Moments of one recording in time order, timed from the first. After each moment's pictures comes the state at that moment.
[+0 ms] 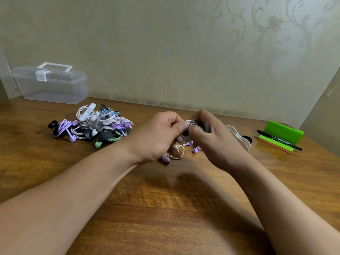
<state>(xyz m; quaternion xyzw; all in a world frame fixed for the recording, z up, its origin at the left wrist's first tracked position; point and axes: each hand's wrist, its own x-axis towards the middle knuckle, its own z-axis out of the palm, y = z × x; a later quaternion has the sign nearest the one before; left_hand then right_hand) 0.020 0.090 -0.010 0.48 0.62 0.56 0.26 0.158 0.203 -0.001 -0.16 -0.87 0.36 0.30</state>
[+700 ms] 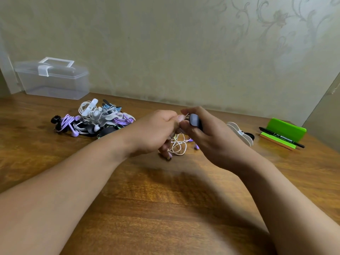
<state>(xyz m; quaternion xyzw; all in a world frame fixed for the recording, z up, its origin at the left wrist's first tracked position) 0.009 0.085 -0.006 0.50 0.67 0.49 0.23 0.159 0.199 0.001 -0.14 -0.92 0.26 0.25</state>
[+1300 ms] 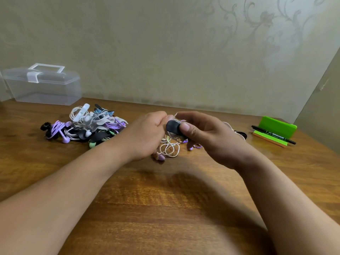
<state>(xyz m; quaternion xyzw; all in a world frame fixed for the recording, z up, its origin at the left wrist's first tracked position) 0.015 0.082 0.001 0.52 0.74 0.41 0.09 0.167 0.226 -0.004 -0.09 -0.87 0.44 0.22</state>
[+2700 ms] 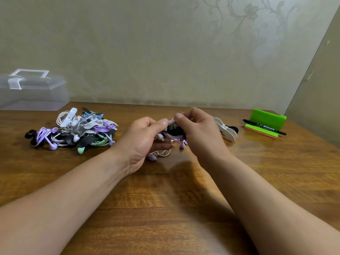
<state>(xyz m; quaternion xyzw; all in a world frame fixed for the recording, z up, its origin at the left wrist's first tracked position) 0.032 0.106 -0.027 0.32 0.62 0.65 0.31 0.143 0.210 -0.021 -0.26 -0.72 0.49 0.42</state>
